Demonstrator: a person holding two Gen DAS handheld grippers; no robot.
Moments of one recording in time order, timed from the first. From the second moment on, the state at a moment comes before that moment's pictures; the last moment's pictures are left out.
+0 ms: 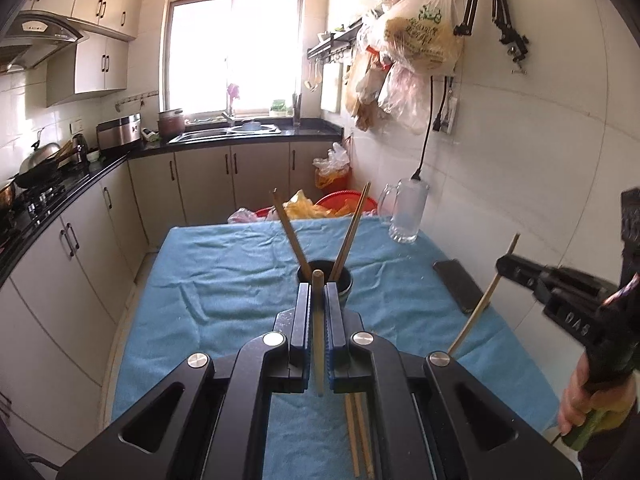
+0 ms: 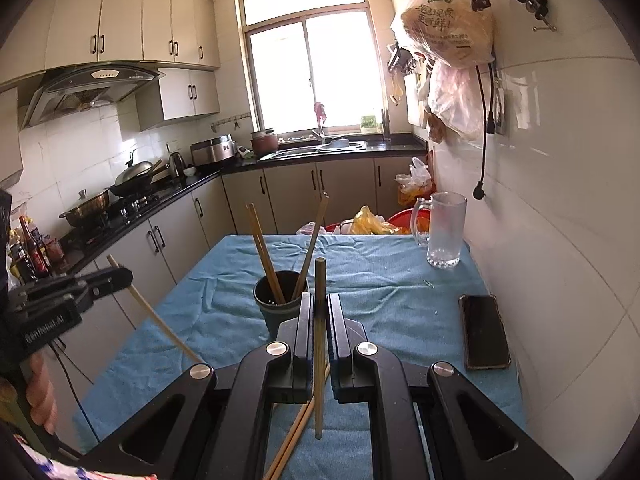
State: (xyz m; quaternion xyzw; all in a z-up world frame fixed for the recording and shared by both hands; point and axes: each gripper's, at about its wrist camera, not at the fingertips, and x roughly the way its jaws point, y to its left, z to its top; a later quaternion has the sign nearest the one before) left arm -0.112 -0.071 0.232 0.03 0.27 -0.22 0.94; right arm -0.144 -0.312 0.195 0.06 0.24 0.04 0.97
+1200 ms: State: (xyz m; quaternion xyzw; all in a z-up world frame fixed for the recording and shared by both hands) left arm 0.072 -0.123 0.233 -0.02 0.32 -0.21 0.93; right arm 0.063 -0.279 0.195 0.07 0.28 0.07 0.96
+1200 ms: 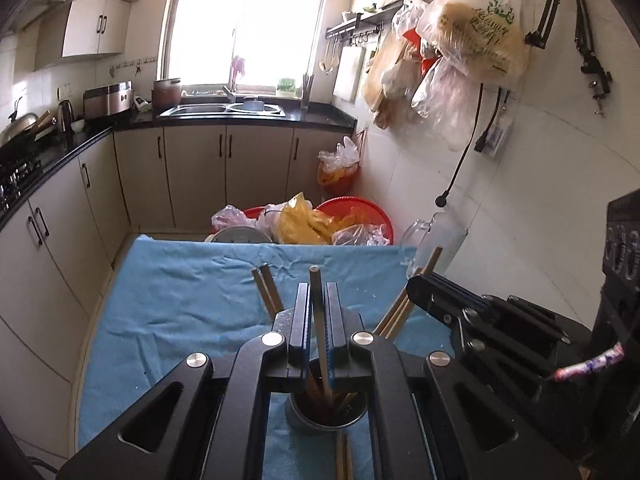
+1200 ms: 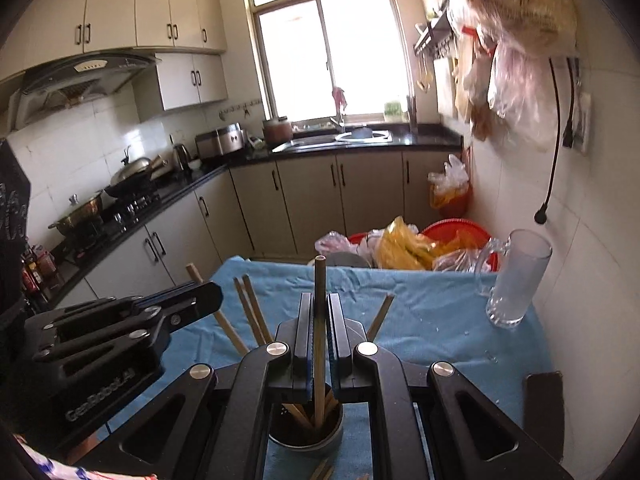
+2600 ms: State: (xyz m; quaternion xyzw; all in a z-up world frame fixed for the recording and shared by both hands) left arm -0.062 -0.062 0.098 0.00 0.40 -0.15 0.90; right arm -0.079 -0.308 0.041 0.06 0.43 0.05 0.90
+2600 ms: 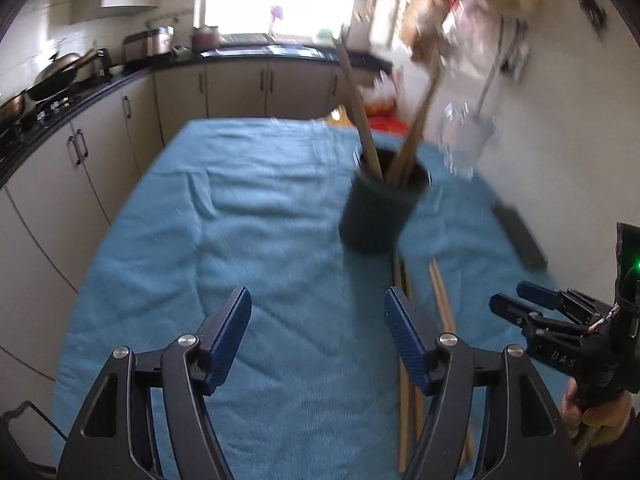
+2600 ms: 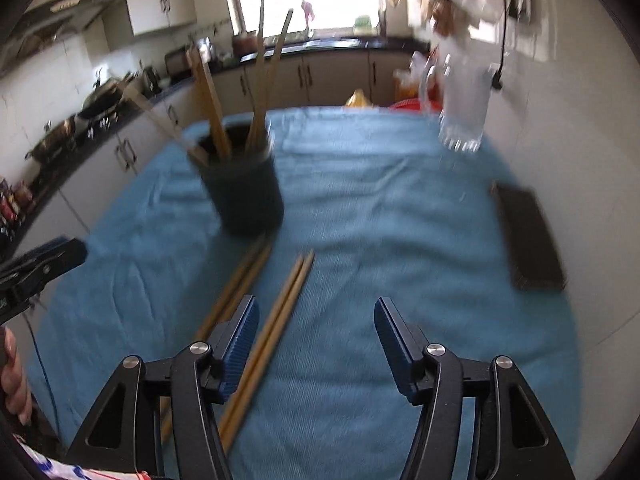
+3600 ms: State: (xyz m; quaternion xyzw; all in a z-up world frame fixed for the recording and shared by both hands) left arm -0.024 -0.153 0.025 0.08 0.48 -0.23 0.84; right arm -0.076 -0.311 0.007 0.07 0.43 0.04 0.90
